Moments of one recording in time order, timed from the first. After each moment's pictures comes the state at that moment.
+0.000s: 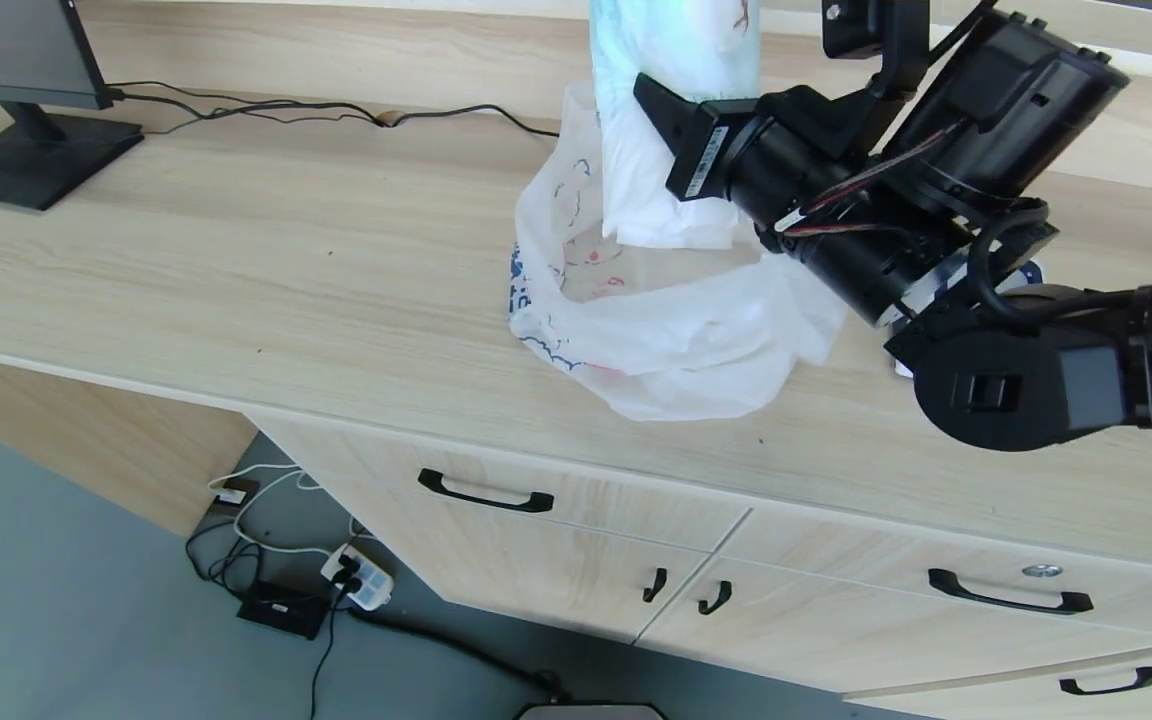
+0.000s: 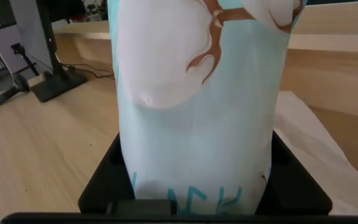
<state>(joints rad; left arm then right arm) 0.00 0.00 0.00 -0.02 0.00 0.03 0.62 1.91 -1.41 -0.95 -0.03 -0.04</state>
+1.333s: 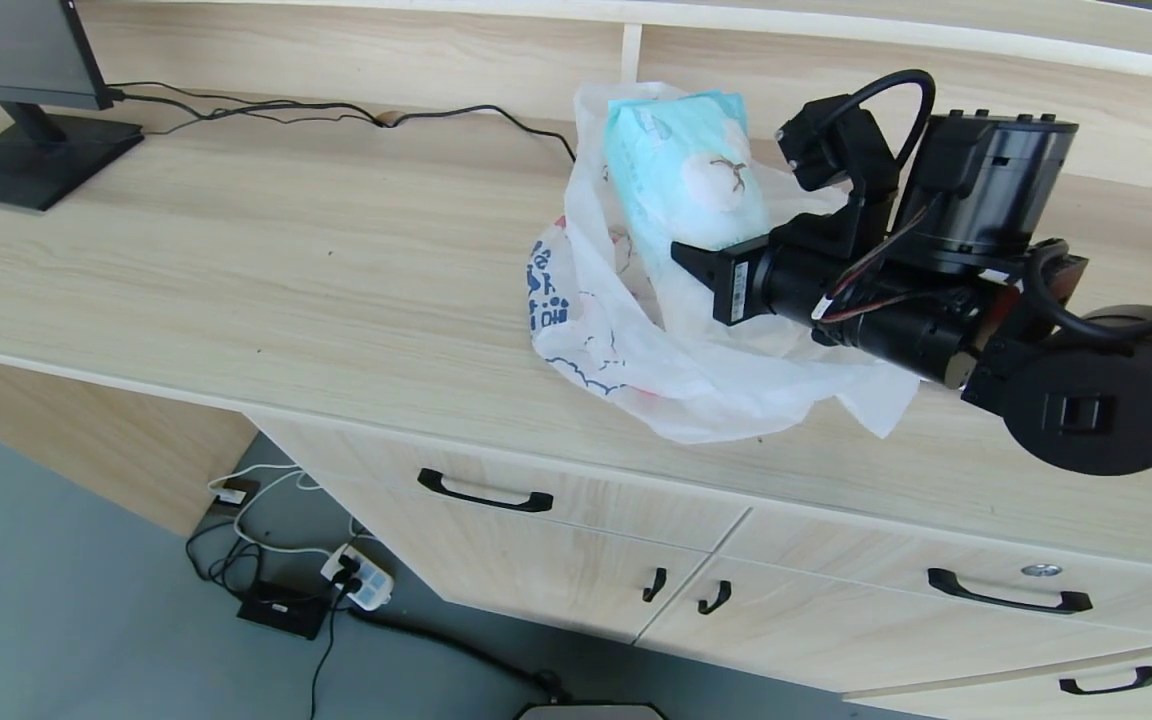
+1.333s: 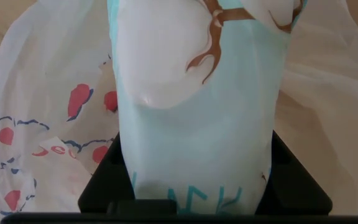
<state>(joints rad) 0.00 0.00 0.00 -0.02 0.00 0.03 0.55 1.81 -1.25 -0.59 -0.05 -0.14</state>
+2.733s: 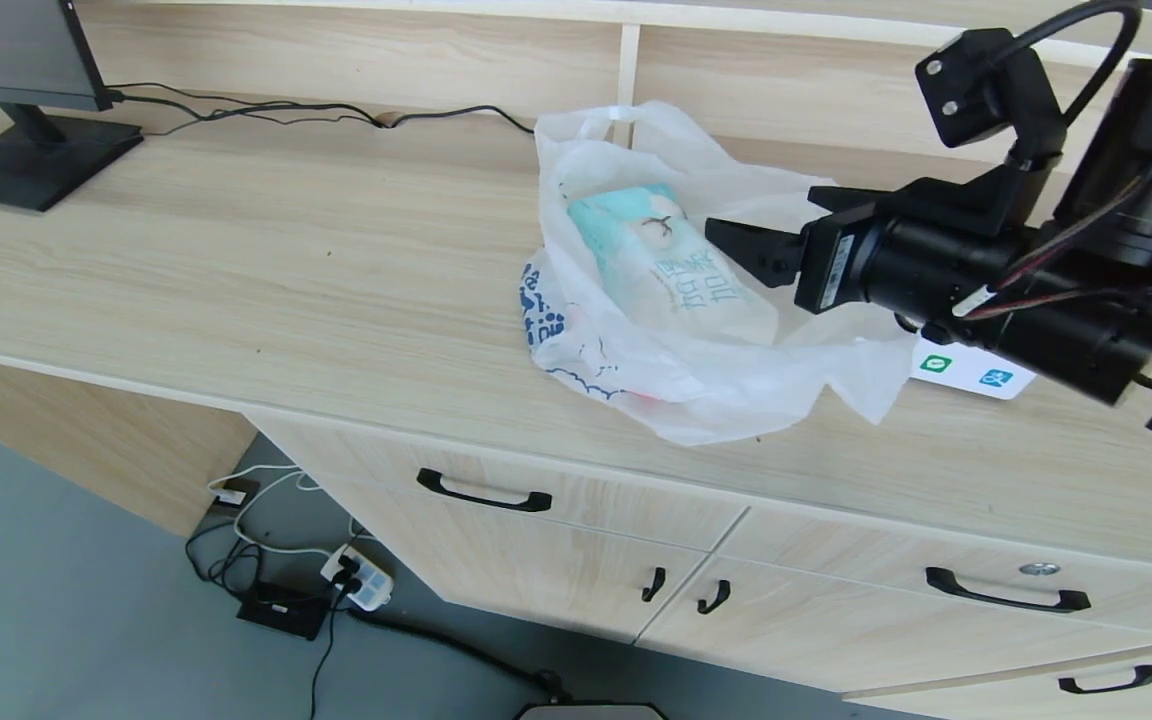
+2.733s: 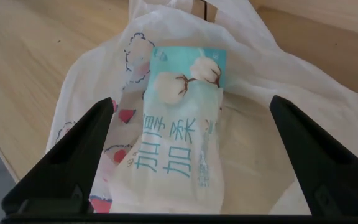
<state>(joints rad) 0.00 0.00 0.00 -0.02 0.00 0.03 0.54 1.60 -1.07 -0.63 -0.02 -0.11</state>
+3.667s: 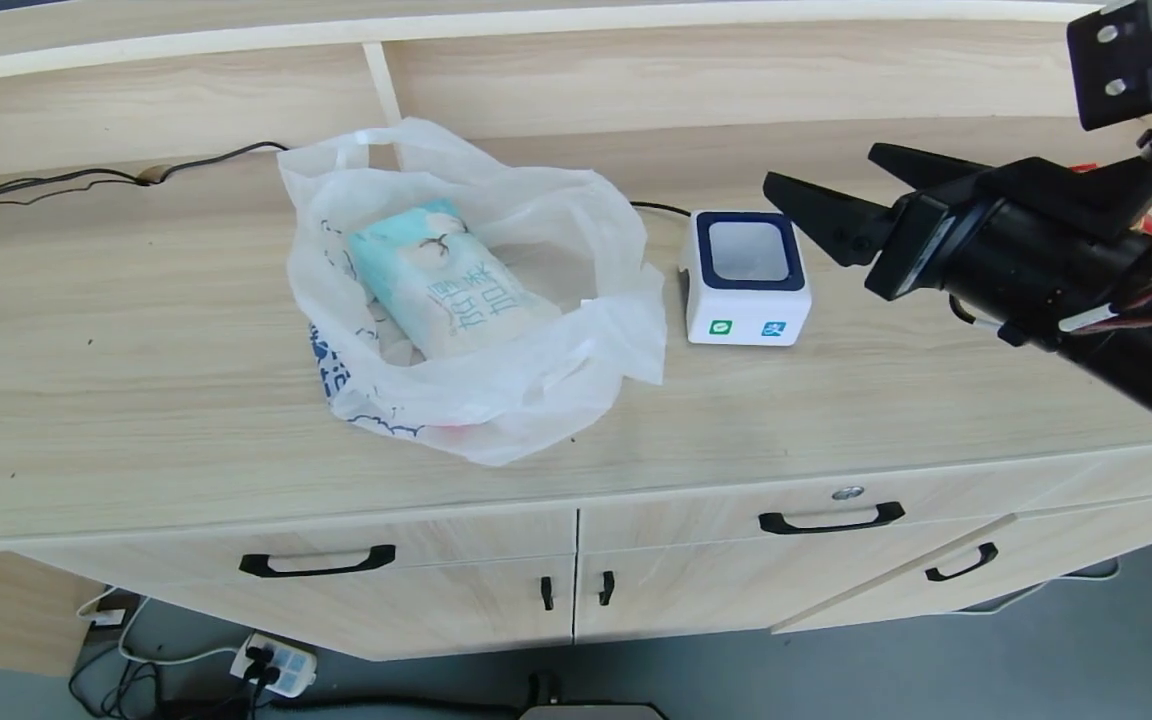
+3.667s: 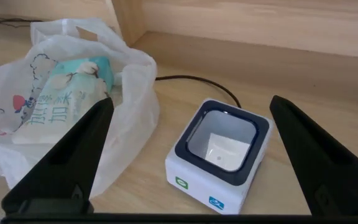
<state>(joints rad) 0.00 0.00 0.00 -0.02 0.00 0.03 0.50 1.53 -0.92 -0.89 0.07 -0.08</state>
